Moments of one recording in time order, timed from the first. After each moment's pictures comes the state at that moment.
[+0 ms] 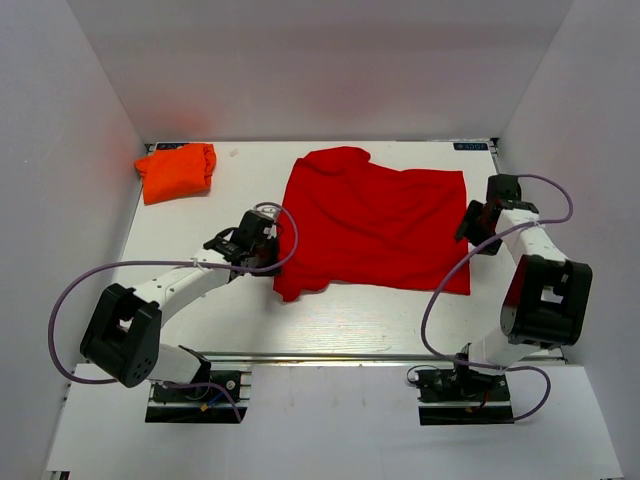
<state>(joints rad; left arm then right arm) -0.54 1.38 0.82 -0.38 0.02 -0.47 -0.14 1.59 1.08 -0.61 0.02 0.29</state>
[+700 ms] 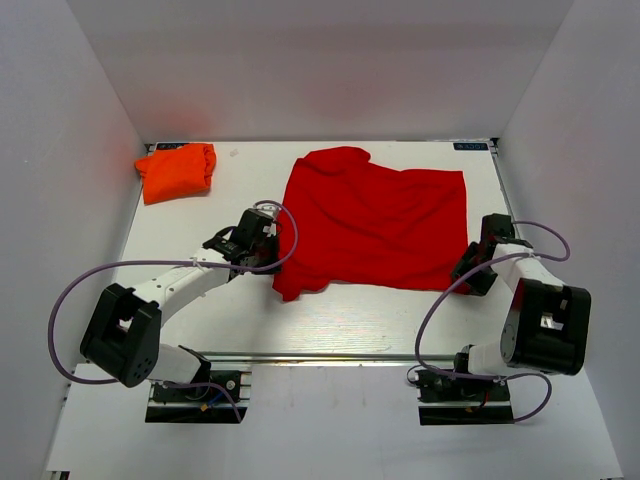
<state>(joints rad) -0.53 1.38 0.83 -0.36 0.02 -0.46 -0.16 1.39 0.74 -0.61 0.03 0.44</state>
